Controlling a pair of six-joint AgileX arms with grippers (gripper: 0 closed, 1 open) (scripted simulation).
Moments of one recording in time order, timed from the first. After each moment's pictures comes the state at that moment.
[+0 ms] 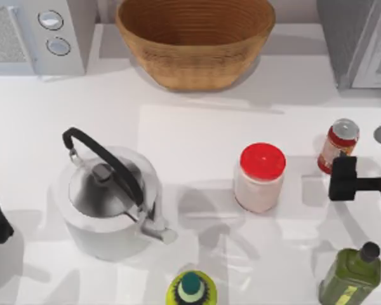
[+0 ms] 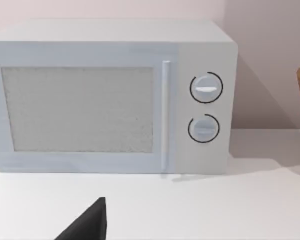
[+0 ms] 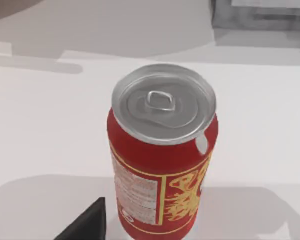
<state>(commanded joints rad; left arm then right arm) 0.00 0.00 0.00 0.00 0.00 0.00 0.37 1.37 0.32 0.55 0.32 0.17</state>
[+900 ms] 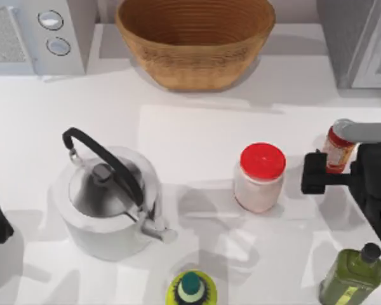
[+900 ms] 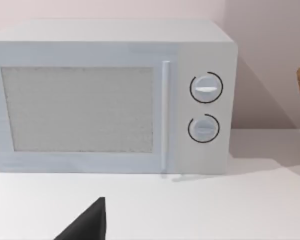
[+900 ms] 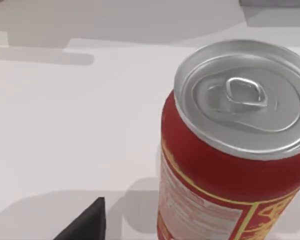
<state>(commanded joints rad) 0.00 0.00 0.00 0.00 0.00 0.00 0.43 1.68 0.41 0.72 0.40 0.24</state>
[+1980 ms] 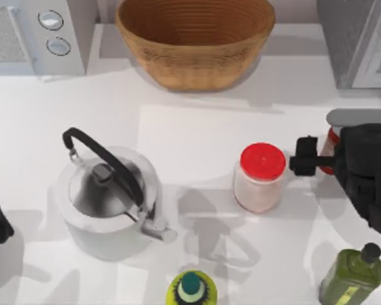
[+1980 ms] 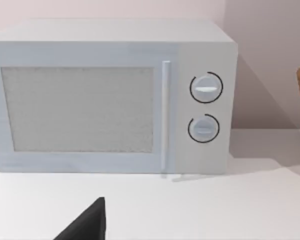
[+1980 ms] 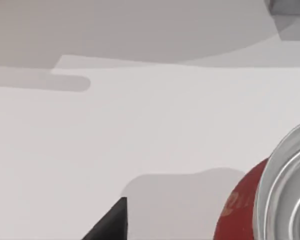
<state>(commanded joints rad) 0.00 0.00 0.00 0.00 0.00 0.00 0.38 1.94 0.57 0.83 0.35 0.21</state>
